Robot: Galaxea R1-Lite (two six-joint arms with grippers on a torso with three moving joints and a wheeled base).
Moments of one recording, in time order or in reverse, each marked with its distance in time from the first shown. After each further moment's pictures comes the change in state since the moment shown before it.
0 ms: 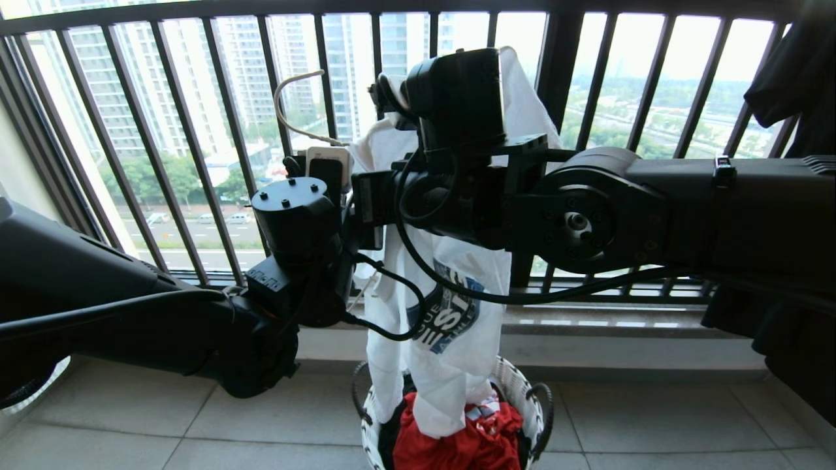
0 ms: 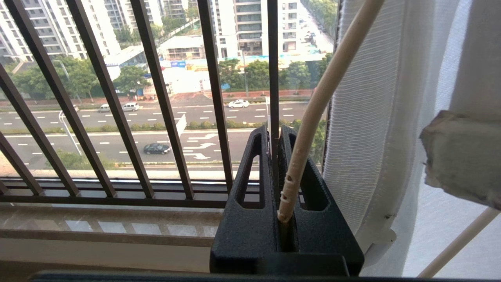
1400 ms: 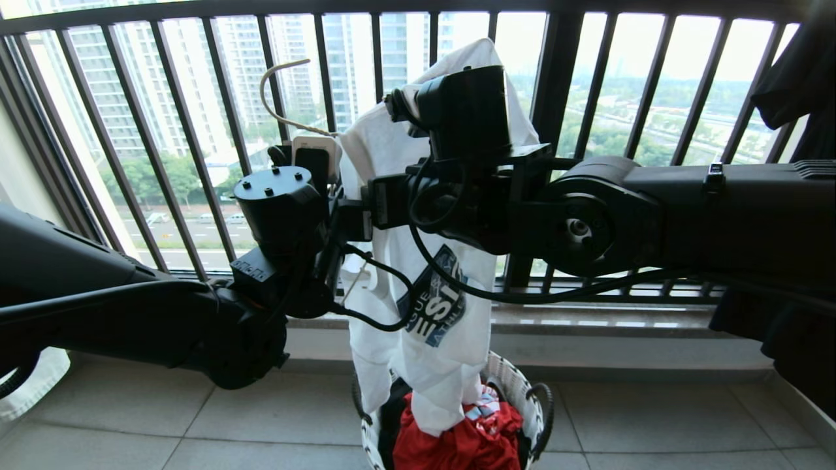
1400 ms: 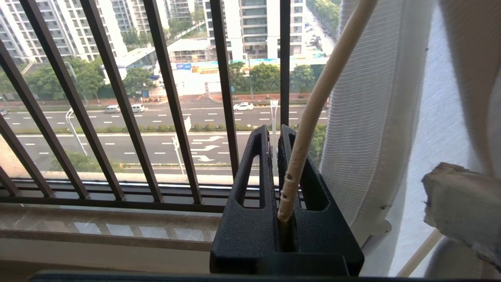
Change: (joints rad) left arm 0.038 -0.030 -0.009 0.006 -0.004 0.005; right arm -0.031 -0.002 0.067 -0.012 -0.056 -0.020
